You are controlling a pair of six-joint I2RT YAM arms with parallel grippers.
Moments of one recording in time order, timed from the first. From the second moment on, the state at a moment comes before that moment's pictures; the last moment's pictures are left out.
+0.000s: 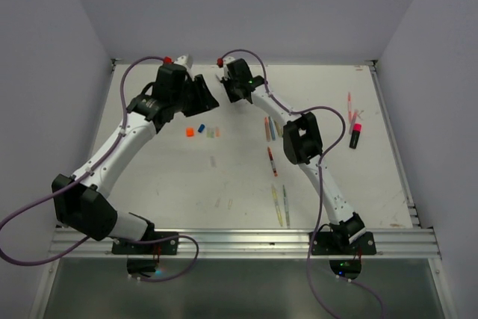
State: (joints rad) left arm -0.41 1.42 1.34 -0.56 0.12 -0.63; right arm 0.56 2.71 2.51 -0.55 0.04 0.00
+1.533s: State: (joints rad) left arm -0.47 1.54 1.36 -0.54 0.36 -0.87; right arm 0.58 1.32 1.18 -0.57 -0.37 0.39
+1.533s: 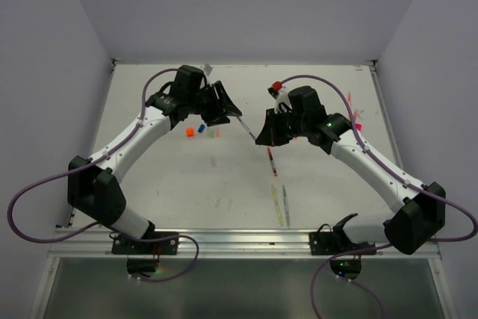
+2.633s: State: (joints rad) left arm -0.49 1.62 1.43 -0.50 0.38 -0.91; right arm 0.59 1.38 1.22 -0.59 -0.55 0.38
